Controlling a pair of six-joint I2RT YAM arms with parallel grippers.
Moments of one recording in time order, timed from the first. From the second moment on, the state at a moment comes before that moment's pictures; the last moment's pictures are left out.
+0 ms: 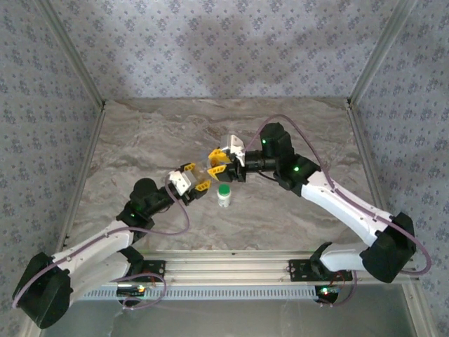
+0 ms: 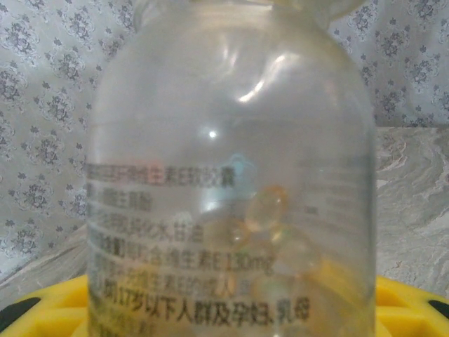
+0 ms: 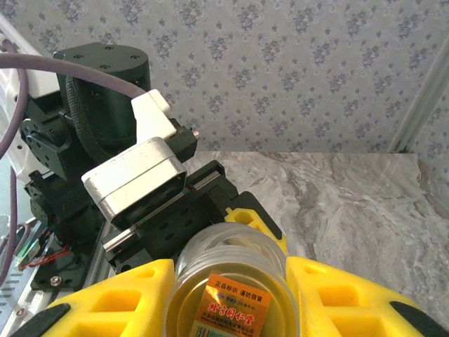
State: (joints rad) left arm -0.65 0.88 0.33 0.55 0.32 0.23; right arm 0.72 1.29 1.12 -0.11 -0.75 -0.31
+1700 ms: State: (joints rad) left arm -0.66 0.82 0.30 0.48 0.28 0.22; right arm 0.72 1.44 1.33 -0.37 -0.74 -0.33
